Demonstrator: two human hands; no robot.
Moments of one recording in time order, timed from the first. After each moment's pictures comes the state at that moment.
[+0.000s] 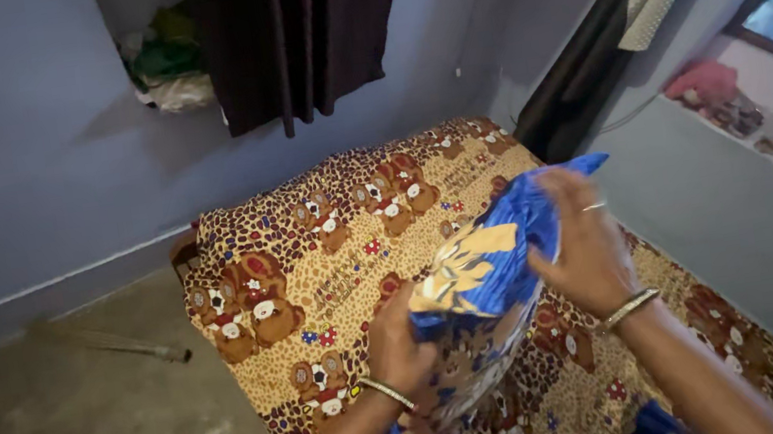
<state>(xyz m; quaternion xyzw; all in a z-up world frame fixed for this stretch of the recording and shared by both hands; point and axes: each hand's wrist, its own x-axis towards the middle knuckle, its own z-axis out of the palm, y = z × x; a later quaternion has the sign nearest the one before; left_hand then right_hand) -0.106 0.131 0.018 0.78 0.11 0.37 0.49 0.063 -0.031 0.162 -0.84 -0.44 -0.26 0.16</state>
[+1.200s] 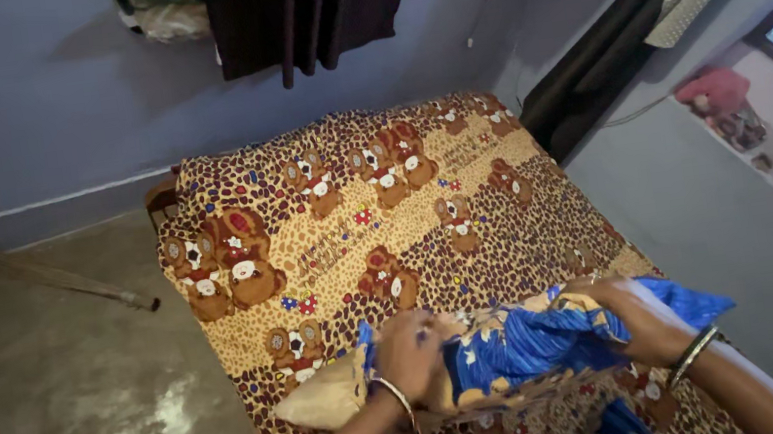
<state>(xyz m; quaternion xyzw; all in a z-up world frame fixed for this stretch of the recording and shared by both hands) -0.076 0.083 -0.069 0.77 0.25 0.19 0.56 0.127 -0.139 0.111 -0.81 -0.58 0.12 0.06</state>
